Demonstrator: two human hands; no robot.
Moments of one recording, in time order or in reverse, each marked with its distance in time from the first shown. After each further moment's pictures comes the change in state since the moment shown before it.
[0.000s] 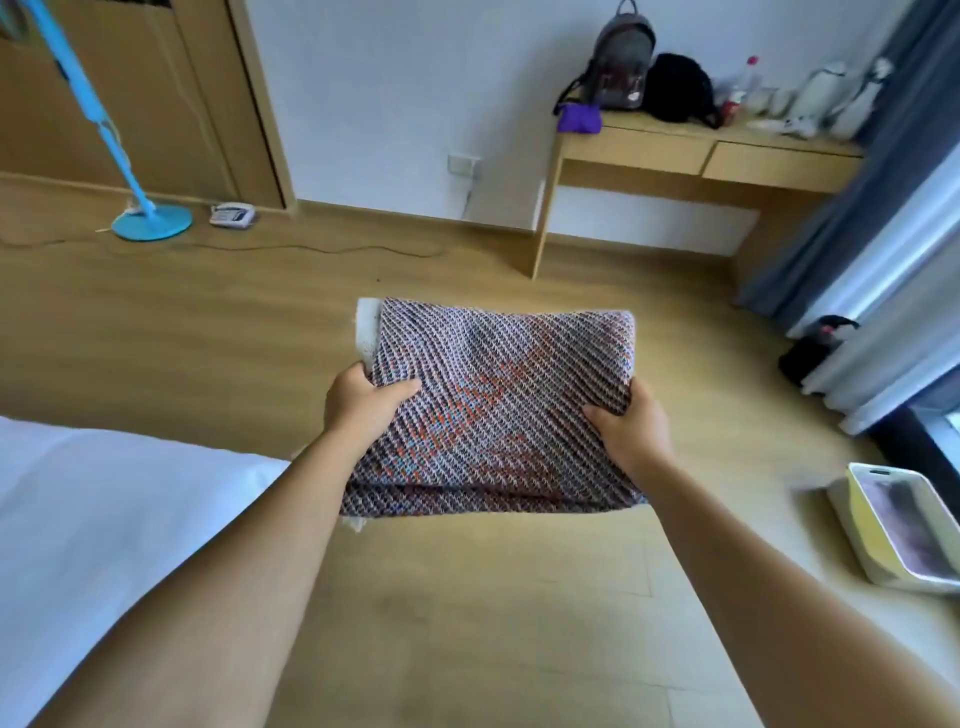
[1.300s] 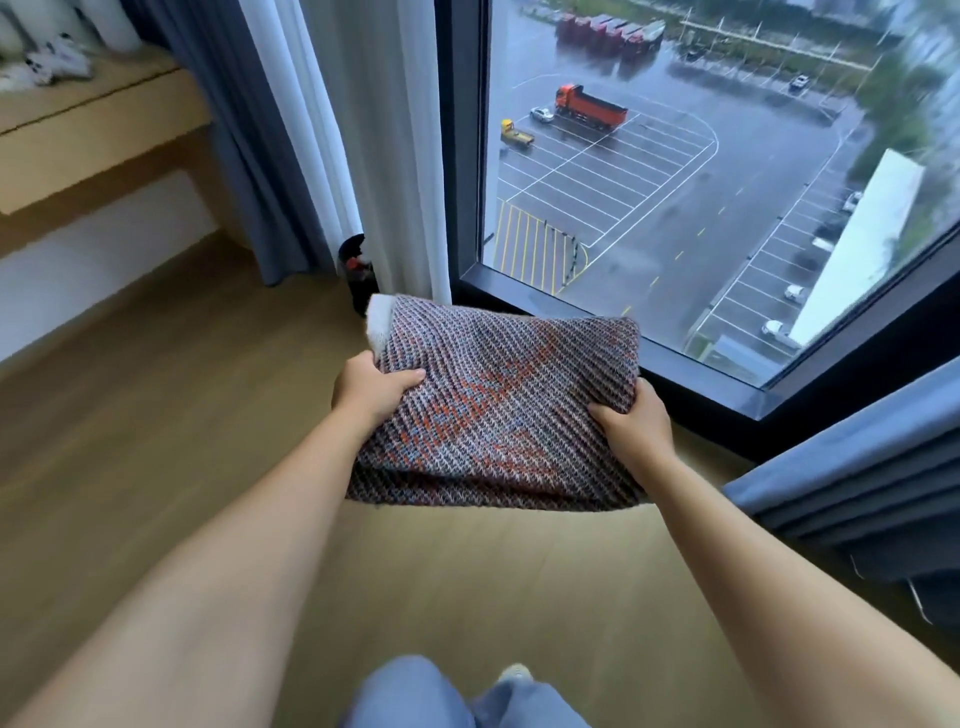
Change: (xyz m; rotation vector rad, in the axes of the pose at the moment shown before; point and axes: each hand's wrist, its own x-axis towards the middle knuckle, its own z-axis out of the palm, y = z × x) left_hand -0.012 0.328 0.927 0.395 -1.032 0.361; right_hand 0.299 0.441 -0.518 0.183 0.857 0.751
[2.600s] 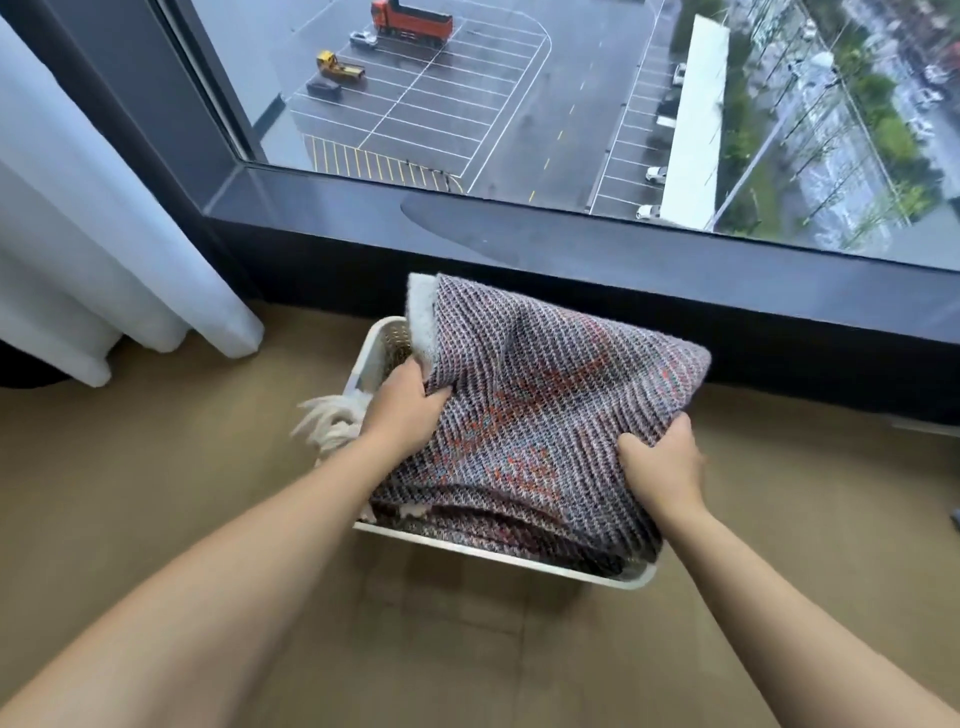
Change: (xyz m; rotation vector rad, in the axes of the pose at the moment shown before) left_hand 0.605 -0.232 0.550 0.435 -0.490 0.335; right_hand 0.539 0.432 0.307 -0.010 0.368 0.452
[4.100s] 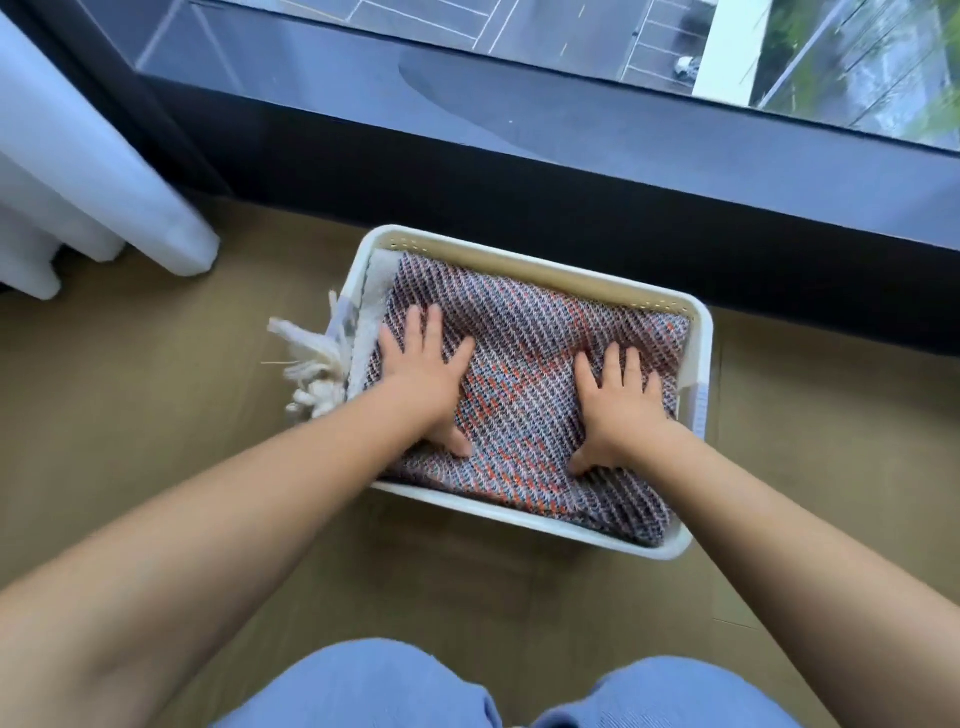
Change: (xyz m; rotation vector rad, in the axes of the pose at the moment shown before) left_hand 0.017 -0.035 0.043 1.143 -0.475 0.164; right_hand 0.027 0.006 0.073 -1.183 -0.603 -0.369
